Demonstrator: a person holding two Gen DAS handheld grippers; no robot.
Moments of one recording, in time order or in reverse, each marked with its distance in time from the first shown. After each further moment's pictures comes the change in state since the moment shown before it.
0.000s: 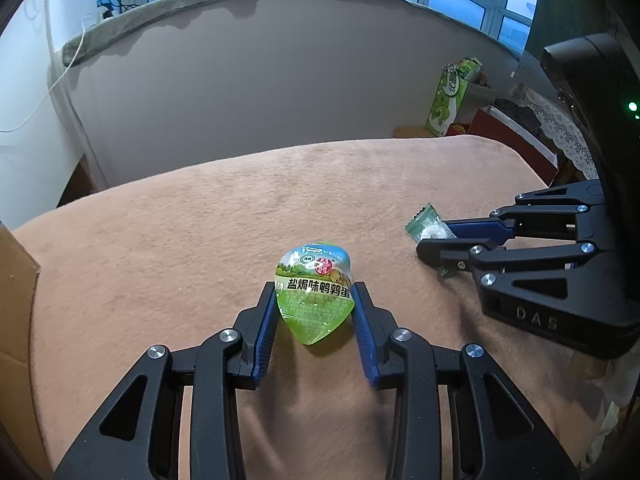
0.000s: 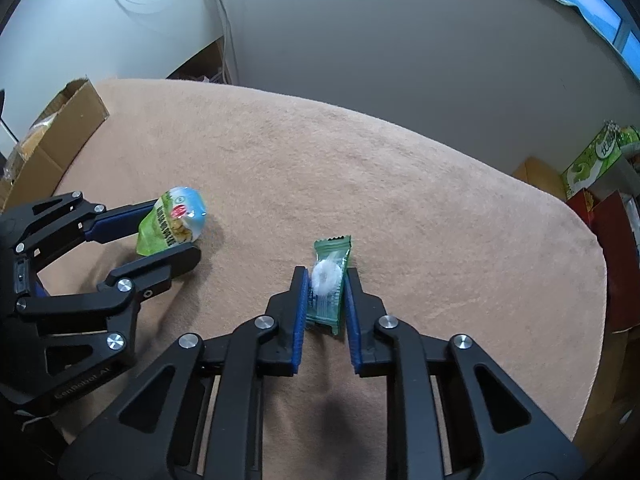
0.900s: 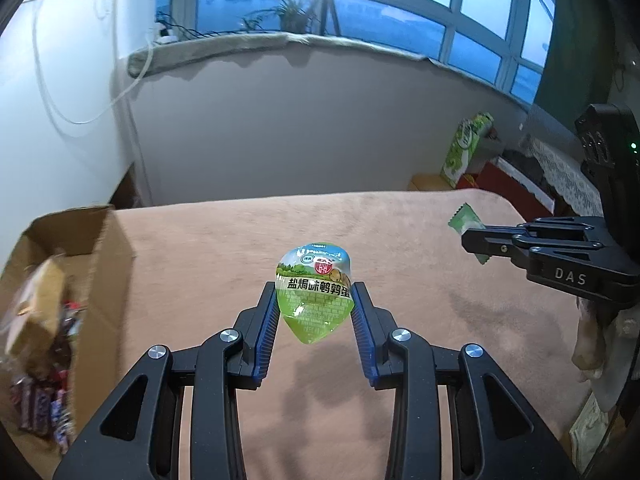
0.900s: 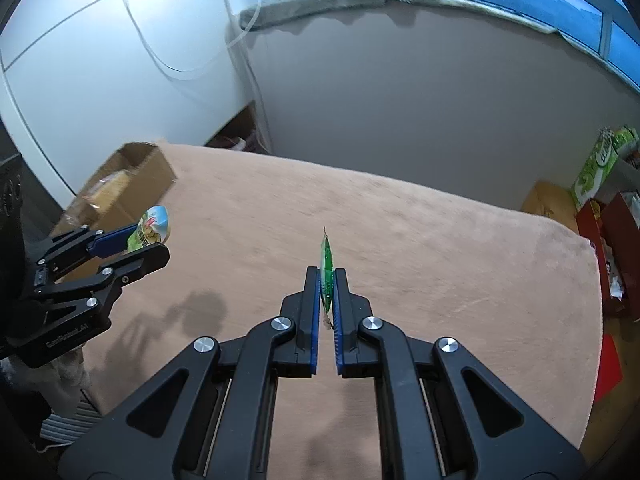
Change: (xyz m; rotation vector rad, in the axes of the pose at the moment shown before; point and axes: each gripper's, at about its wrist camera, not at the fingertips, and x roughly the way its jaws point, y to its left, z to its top) left arm -0.096 0.052 -0.018 -0.101 -0.144 0.042; right arm -0.096 0.017 -0.013 0.054 -0.203 0.108
